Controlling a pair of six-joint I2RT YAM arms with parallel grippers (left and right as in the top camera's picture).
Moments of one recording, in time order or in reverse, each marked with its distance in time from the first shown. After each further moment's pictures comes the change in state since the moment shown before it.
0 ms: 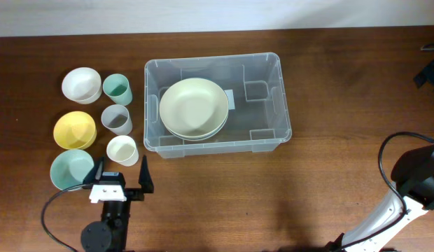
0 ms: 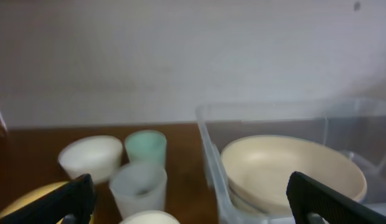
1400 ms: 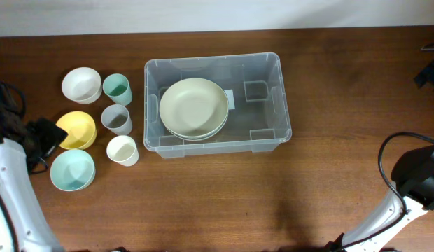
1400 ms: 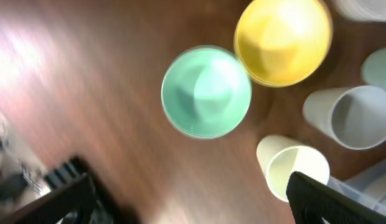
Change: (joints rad) left arm 0.465 1.458 1.534 -1.491 -0.202 -0.541; right arm 0.000 0.000 0.000 0.003 0.011 0.000
